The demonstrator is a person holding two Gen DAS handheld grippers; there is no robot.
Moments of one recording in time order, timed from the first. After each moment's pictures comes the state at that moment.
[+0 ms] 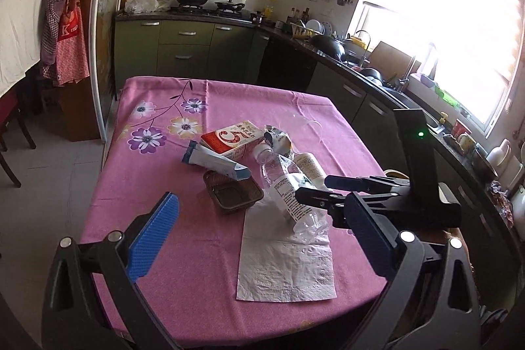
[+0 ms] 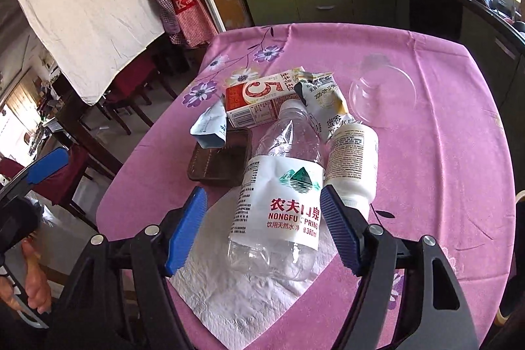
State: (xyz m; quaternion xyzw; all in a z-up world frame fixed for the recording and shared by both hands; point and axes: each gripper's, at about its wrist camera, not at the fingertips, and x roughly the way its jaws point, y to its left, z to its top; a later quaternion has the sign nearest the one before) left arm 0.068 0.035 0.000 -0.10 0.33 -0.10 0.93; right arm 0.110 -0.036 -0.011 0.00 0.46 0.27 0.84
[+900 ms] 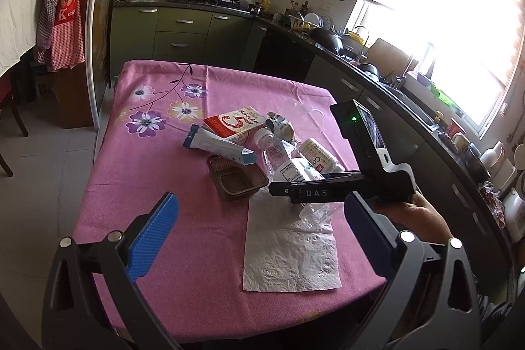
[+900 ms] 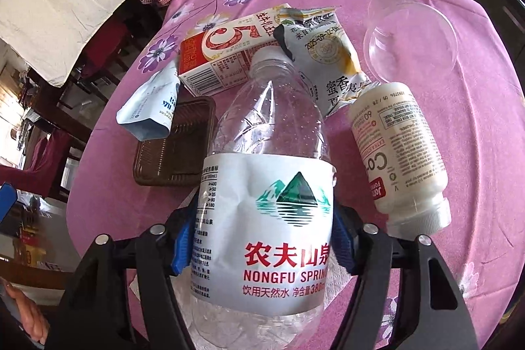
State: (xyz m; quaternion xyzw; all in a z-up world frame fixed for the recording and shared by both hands) left arm 0.067 0.049 -0.016 -0.12 0.34 -0.12 0.92; right arm 0.159 -0.014 -0.069 0.00 0.56 0.23 0.79
